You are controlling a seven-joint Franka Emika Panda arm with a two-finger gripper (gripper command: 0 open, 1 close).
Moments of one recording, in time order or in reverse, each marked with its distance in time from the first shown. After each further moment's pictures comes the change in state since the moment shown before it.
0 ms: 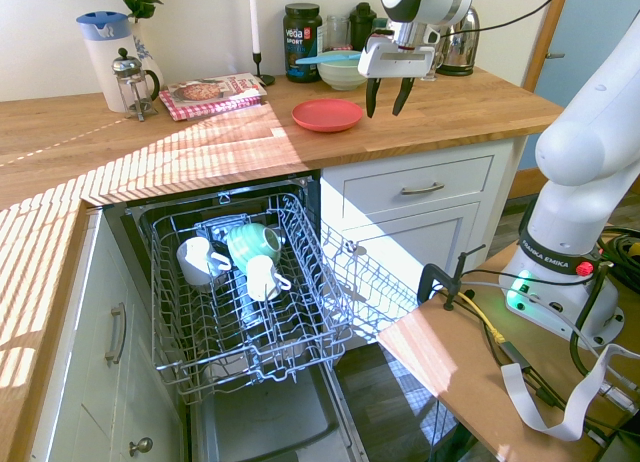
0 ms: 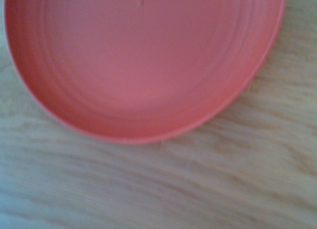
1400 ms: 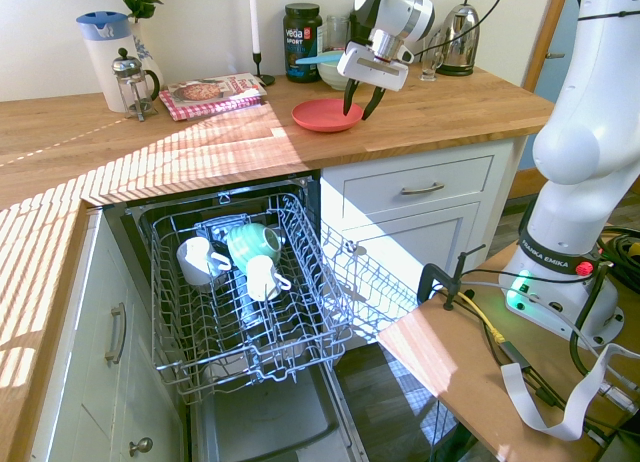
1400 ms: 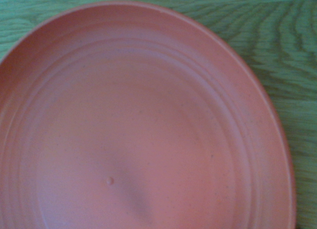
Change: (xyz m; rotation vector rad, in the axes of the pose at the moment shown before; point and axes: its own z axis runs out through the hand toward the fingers) arm 0.098 -0.039 0.054 0.102 -0.096 0.134
